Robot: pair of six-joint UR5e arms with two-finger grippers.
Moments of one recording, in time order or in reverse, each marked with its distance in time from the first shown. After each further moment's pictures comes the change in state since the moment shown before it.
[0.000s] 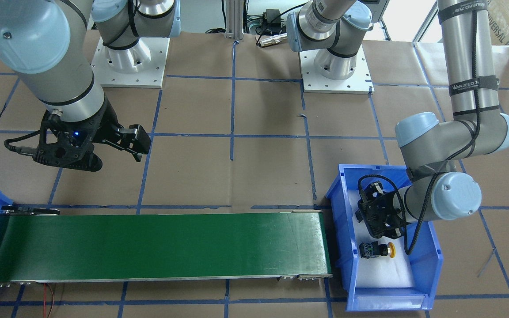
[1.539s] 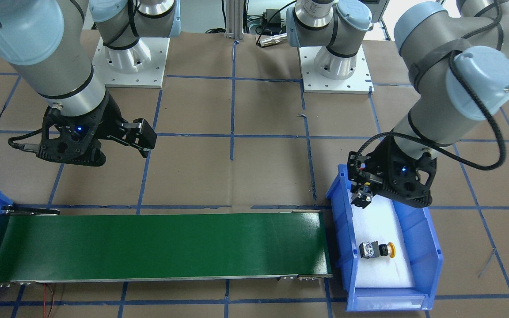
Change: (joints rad) left arm -0.172 0.229 0.129 -0.081 -0.076 -1.128; right arm 0.000 -0.015 -0.009 0.016 0.031 -0.013
